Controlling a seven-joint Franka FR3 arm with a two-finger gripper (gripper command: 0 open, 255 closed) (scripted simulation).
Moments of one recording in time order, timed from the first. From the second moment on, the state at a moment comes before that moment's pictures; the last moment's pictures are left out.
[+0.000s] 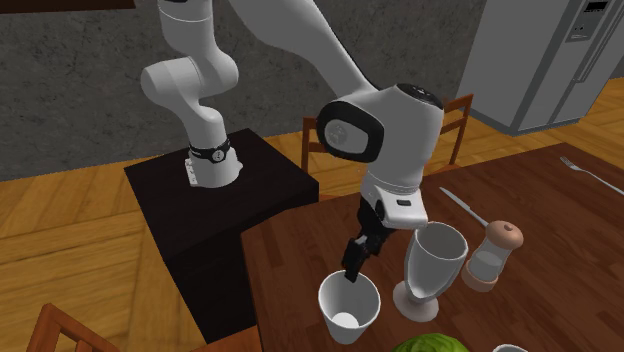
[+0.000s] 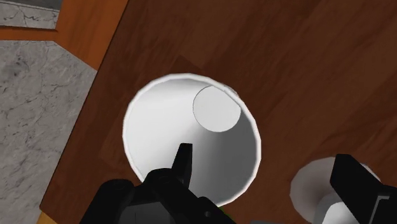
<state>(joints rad) 0.02 0.42 0.15 -1.93 -0.35 2.30 0.18</state>
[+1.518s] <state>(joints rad) 0.03 0.55 0.13 -1.88 -0.39 2.37 0.21</state>
